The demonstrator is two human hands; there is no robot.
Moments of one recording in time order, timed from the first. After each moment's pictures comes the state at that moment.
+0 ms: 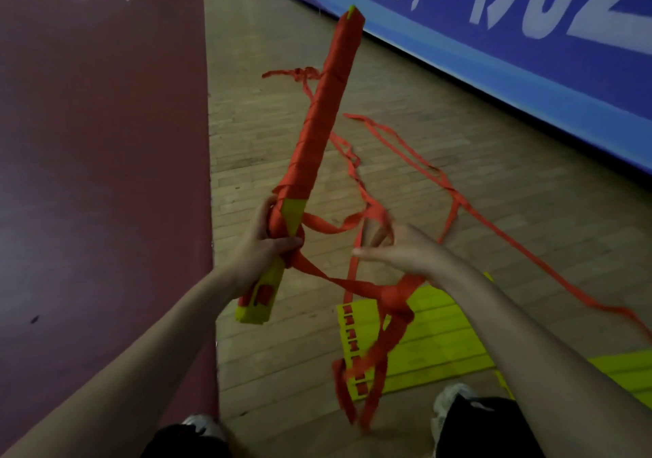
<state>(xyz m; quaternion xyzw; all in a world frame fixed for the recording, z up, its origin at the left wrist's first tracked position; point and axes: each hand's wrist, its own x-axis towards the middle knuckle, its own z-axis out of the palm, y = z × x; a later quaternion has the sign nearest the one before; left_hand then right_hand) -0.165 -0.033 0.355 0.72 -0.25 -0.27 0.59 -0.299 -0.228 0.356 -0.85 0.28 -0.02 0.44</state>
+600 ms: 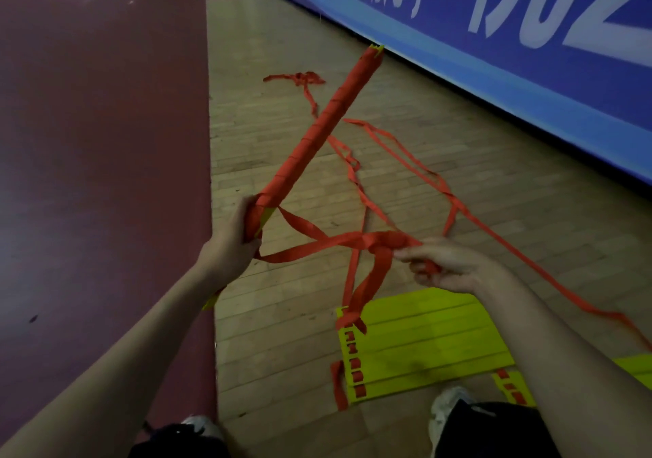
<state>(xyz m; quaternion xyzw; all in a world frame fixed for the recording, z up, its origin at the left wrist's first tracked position) -0.133 -0.006 0.348 0.86 -0.32 -0.07 0.38 -0.328 -0.267 0.340 -0.60 0.31 0.03 0.74</state>
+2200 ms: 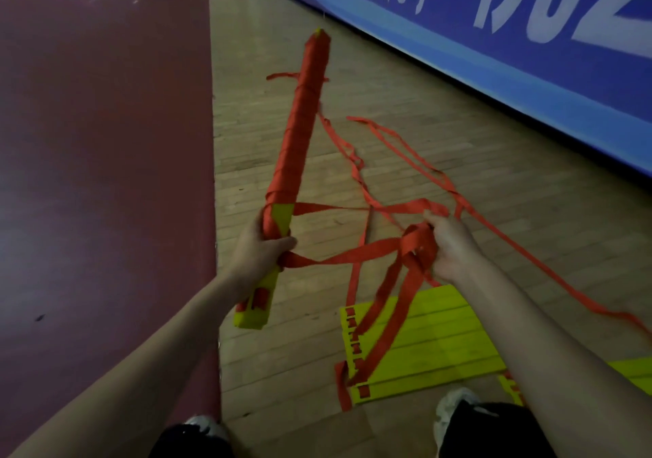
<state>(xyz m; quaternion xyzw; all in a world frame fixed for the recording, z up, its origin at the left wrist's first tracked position) -0.165 -0.032 0.357 0.76 -0.19 -0.21 0.58 -0.298 -0.257 0.352 -0.43 0.46 -0.23 0.75</state>
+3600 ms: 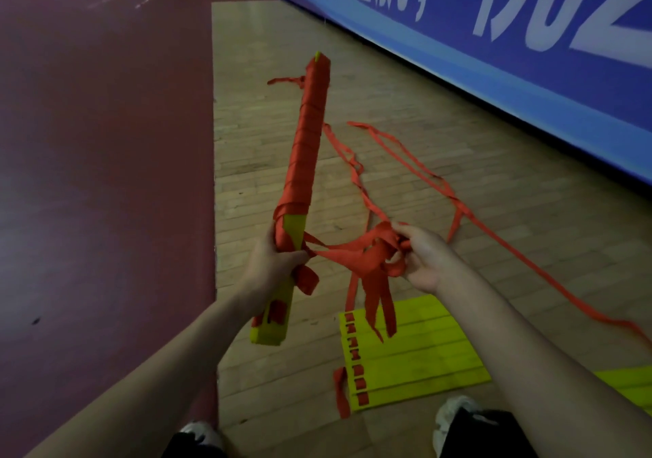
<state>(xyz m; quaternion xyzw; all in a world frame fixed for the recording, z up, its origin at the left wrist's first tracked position) -0.179 -0.041 0.348 0.76 -0.17 -0.23 0.59 -0.290 -0.220 0.369 -0.41 0.41 -0.12 0.81</state>
